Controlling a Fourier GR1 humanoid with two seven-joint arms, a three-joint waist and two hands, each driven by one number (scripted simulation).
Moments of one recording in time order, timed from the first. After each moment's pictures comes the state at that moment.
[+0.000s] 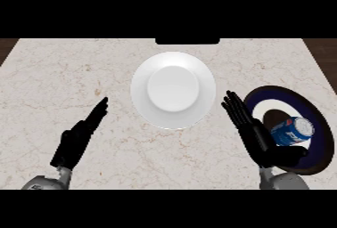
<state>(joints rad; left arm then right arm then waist) -0.08 0.38 -0.32 -1.54 0.11 0.10 0.14 -0.10 -0.23 0.30 -1.49 -0.31 0.04 -0.20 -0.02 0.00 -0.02</state>
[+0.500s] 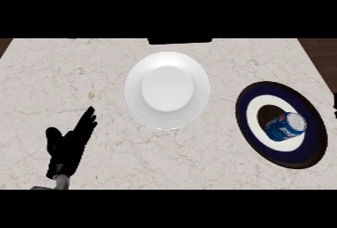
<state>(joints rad) 0.01 0.30 -0.21 -1.49 0.22 0.19 0.18 -0.08 -0.60 -0.18 -1.44 -0.21 -0.23 -0.13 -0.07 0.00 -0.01</state>
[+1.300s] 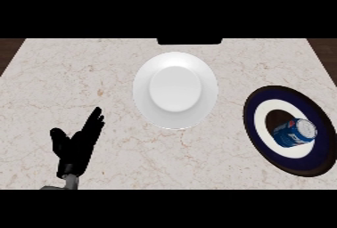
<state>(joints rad) 0.01 0.22 -0.19 -1.46 0.24 0.17 0.15 0.24 -0.79 -0.43 -1.61 -0.20 -0.16 0.00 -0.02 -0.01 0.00</state>
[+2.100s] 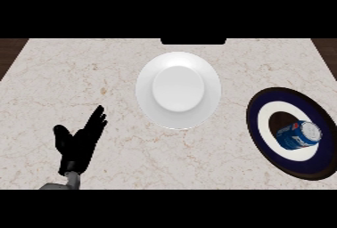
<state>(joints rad) -0.01 0.20 -0.18 -1.45 0.22 0.14 0.17 0.18 -0.89 -0.16 -1.89 0.02 -0.05 0.57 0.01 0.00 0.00</state>
